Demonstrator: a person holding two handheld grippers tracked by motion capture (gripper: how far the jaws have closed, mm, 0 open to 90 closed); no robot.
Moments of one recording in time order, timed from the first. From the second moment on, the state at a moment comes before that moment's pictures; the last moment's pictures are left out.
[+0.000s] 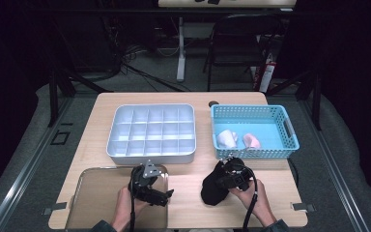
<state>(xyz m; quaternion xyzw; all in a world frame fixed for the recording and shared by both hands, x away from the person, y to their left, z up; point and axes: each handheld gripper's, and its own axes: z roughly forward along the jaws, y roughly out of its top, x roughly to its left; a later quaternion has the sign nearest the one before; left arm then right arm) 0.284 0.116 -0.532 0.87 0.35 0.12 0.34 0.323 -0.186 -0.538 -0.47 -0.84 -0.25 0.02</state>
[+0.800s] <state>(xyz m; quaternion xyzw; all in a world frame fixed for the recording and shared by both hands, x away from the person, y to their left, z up) 0.284 0.051 -0.544 0.89 0.30 0.02 0.35 0.330 -0.220 -0.539 -0.52 -0.81 -0.28 -0.03</state>
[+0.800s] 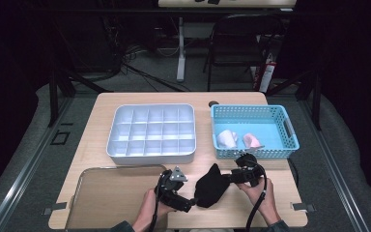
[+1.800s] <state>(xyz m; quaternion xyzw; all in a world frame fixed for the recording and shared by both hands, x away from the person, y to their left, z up) 0.299 0.030 -0.563 0.89 0.31 -0.02 0.33 0.327 -0.198 -0.551 -0.51 -0.82 -0.27 0.01</state>
